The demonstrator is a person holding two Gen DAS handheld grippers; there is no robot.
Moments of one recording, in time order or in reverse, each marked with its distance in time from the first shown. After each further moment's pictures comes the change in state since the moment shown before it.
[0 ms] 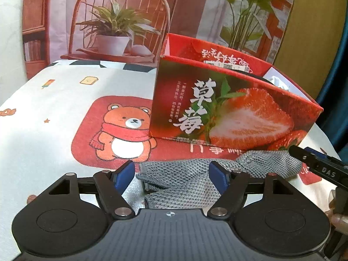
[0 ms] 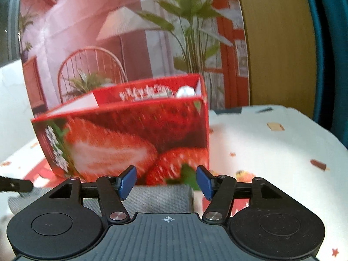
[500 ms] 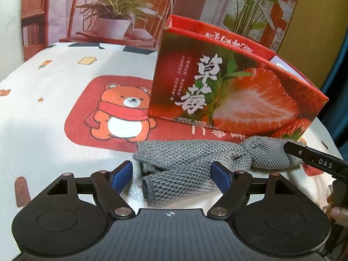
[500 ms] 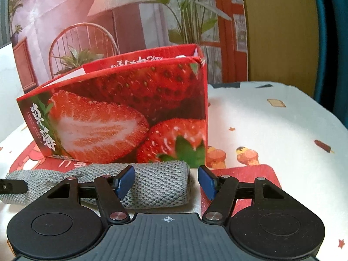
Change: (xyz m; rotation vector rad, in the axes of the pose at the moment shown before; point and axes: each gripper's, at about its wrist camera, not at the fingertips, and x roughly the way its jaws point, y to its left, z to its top) left arm 0.015 0.003 -0.015 -0.032 0.062 -0.017; right arm 0.021 0.000 -0.004 0.024 0.127 -0.013
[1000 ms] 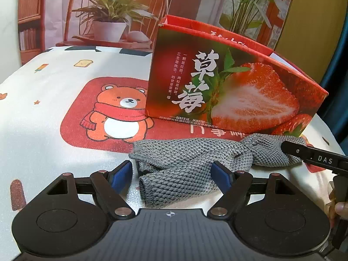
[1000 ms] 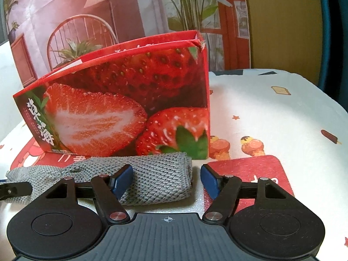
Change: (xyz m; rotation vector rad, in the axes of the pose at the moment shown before) left arm 0.005 -0.003 -0.004 0.030 -0.024 0.001; right arm 0.011 -0.002 0.003 0.004 0.058 0.020
